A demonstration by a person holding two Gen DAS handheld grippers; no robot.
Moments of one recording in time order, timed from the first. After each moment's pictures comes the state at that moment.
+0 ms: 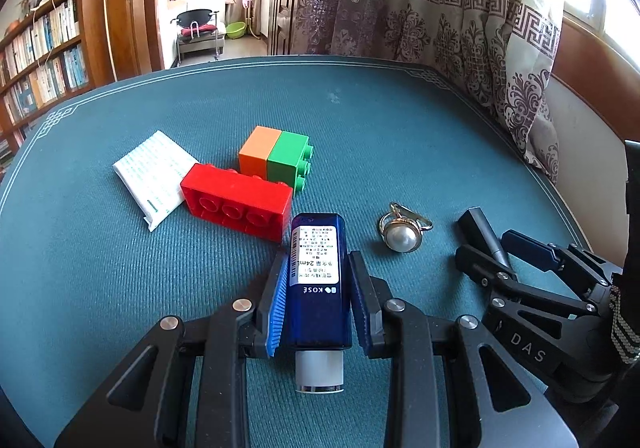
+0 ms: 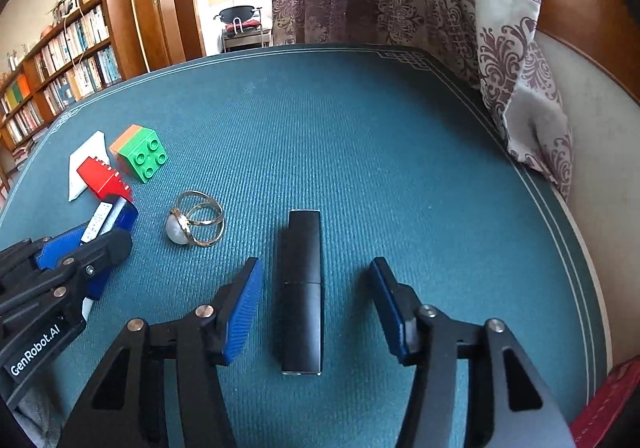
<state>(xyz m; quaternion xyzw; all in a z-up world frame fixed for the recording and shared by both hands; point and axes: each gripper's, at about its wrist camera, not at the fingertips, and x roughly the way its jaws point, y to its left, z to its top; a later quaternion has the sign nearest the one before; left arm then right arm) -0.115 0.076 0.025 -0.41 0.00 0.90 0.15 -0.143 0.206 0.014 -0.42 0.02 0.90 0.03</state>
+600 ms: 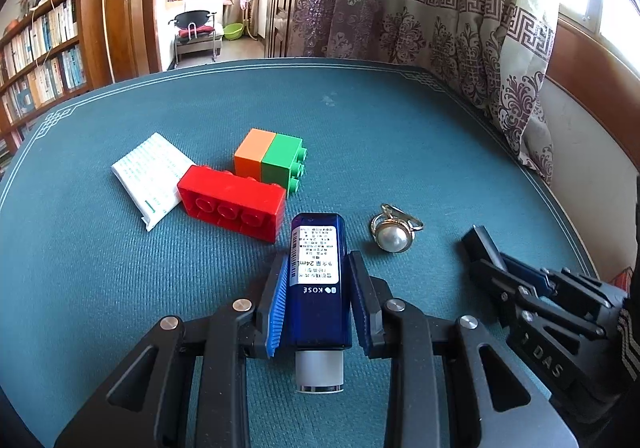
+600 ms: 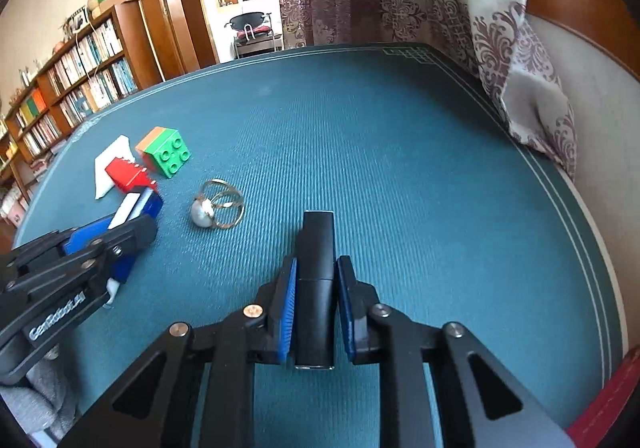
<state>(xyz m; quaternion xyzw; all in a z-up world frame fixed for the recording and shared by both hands) -0.109 0.075 0.029 -0.40 0.00 0.90 0.15 -0.125 0.212 0.016 -0.42 0.06 0.91 0.00</state>
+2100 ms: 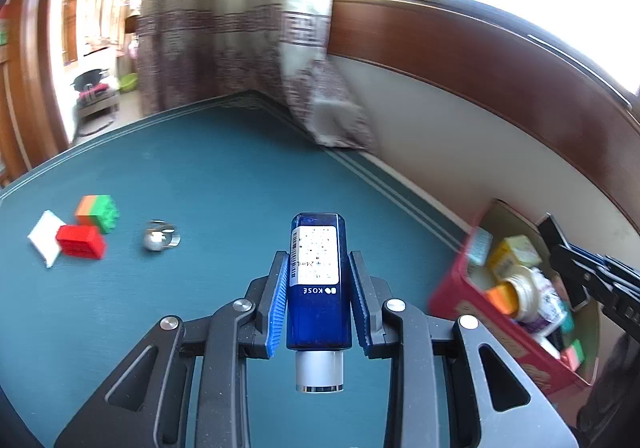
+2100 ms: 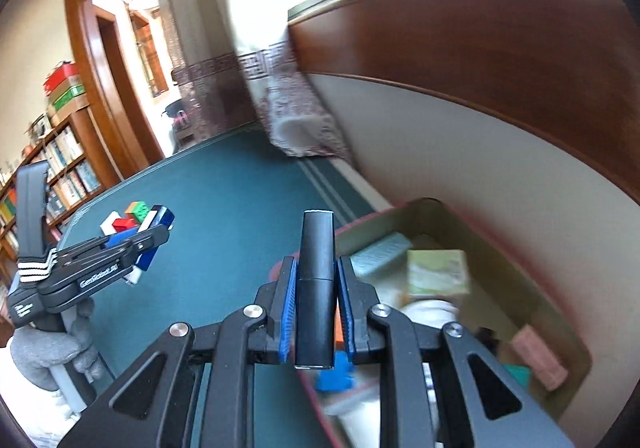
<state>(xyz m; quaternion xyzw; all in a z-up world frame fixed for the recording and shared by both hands) 0.015 0.194 0.085 -0.34 0.07 0.87 0.34 0.123 0.343 0.098 -0.30 0.15 0.93 0.14</state>
